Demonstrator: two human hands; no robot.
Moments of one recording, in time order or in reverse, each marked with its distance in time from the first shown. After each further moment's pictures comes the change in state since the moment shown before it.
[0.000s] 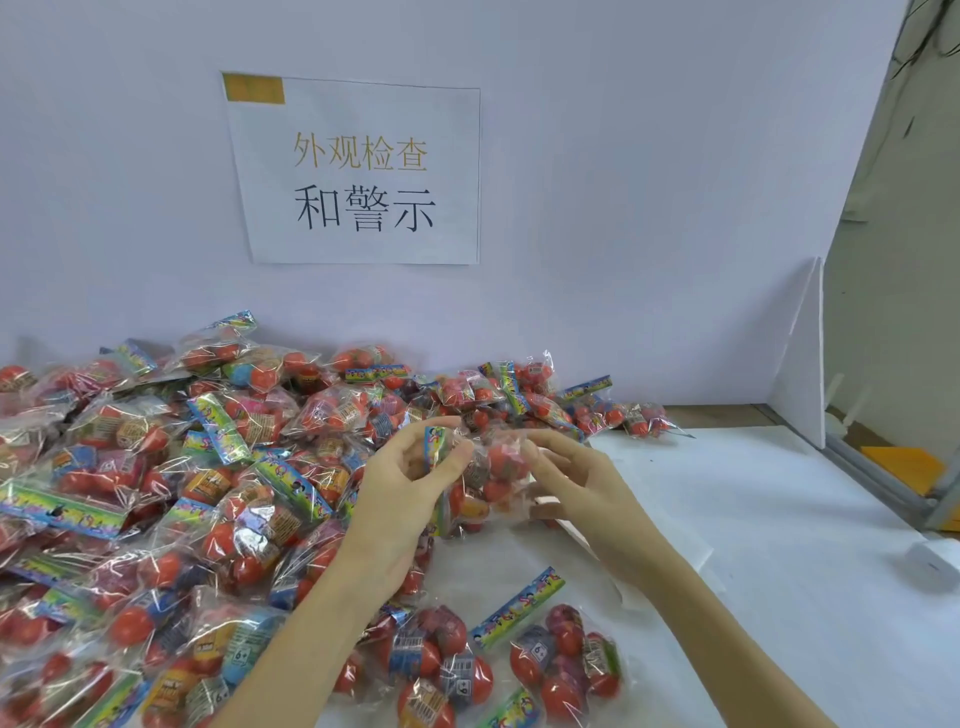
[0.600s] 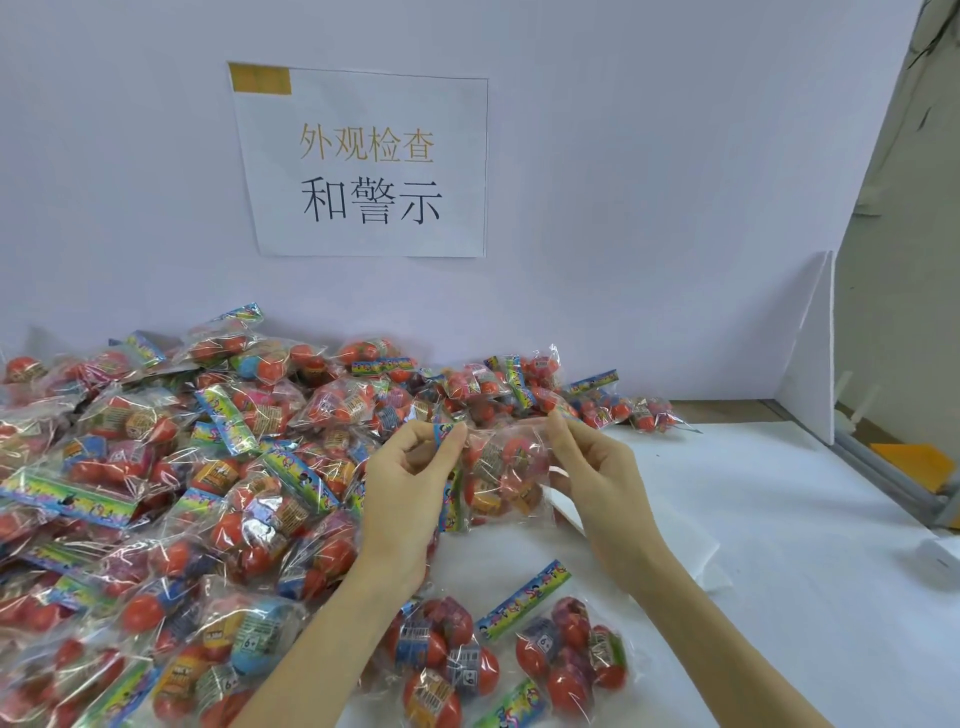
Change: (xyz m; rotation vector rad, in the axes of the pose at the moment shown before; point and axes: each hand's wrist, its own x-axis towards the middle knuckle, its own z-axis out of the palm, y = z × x) left_hand -0.003 -0.009 0.008 0.007 0.162 0.057; right_hand 0.002 0.000 0.011 0.099 0.217 -0.103
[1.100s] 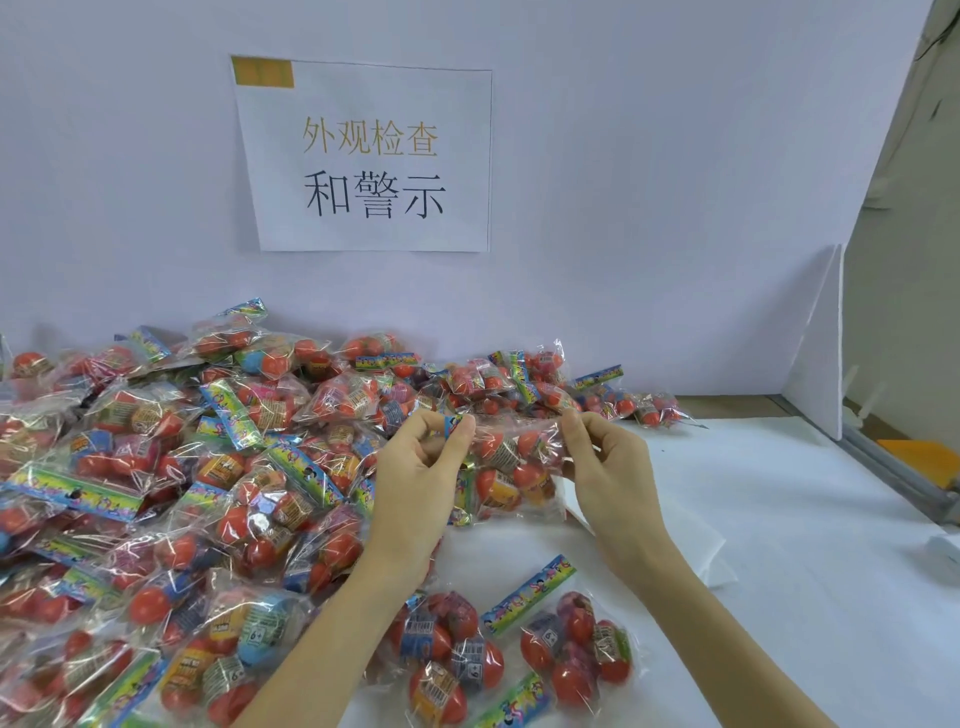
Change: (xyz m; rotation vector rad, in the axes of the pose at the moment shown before) left_hand -0.002 0.003 0.001 0.096 -0.029 0.086; right_hand 0.003 -0.003 0.003 -0.212 0.179 -0.036
